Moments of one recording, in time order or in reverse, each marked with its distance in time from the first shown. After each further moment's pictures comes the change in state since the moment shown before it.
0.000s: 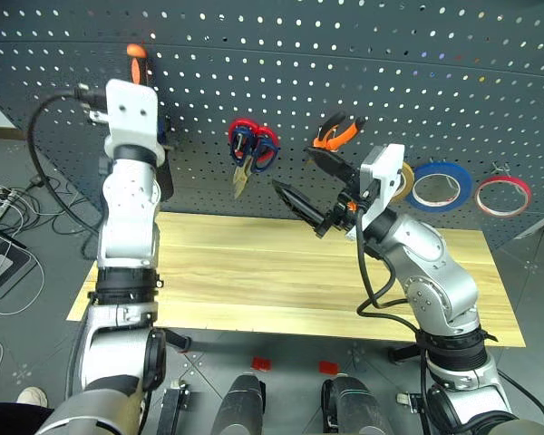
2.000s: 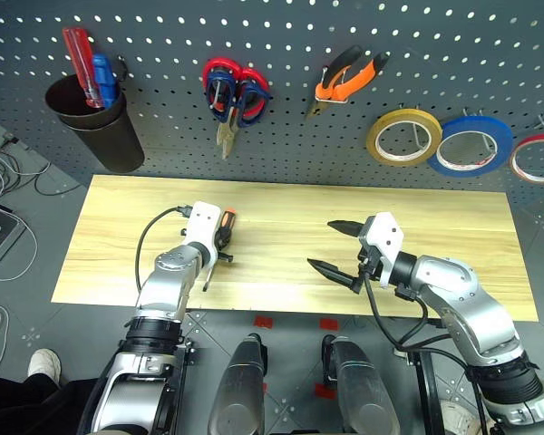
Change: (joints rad) left arm 0.266 -0.088 -0.131 0.039 -0.178 0.413 -0.379; right arm 0.201 -0.281 0.053 0.019 -0.151 0.001 0.217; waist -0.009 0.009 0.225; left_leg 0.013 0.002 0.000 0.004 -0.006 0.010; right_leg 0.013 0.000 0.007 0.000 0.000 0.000
